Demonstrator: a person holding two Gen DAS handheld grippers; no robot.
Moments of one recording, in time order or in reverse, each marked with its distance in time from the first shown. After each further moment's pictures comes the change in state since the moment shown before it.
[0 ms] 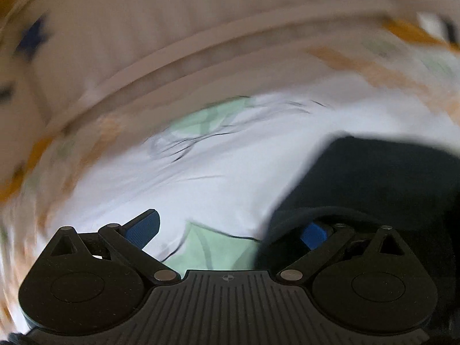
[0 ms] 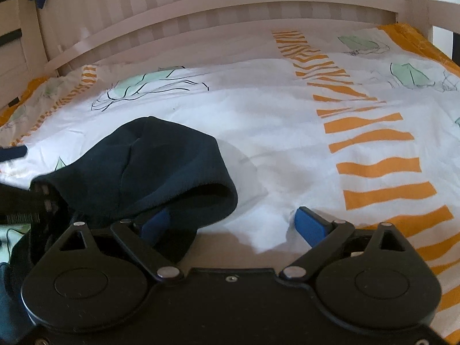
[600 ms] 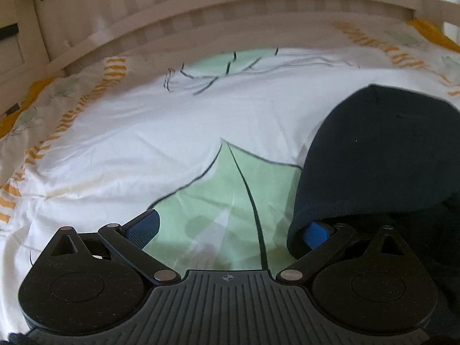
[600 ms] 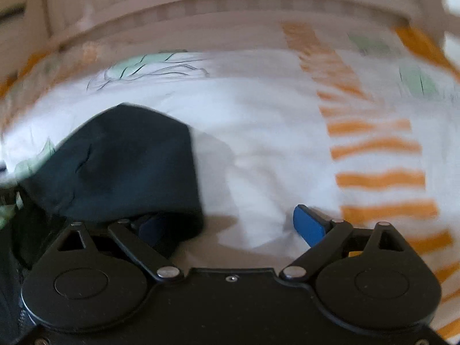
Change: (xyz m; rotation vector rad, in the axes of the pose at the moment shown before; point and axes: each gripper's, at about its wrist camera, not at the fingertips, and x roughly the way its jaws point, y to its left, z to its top) left arm 0.024 0.041 -0.045 -0.048 0.153 -0.061; right arm 0.021 -0.025 0.004 0.039 0.054 0.043
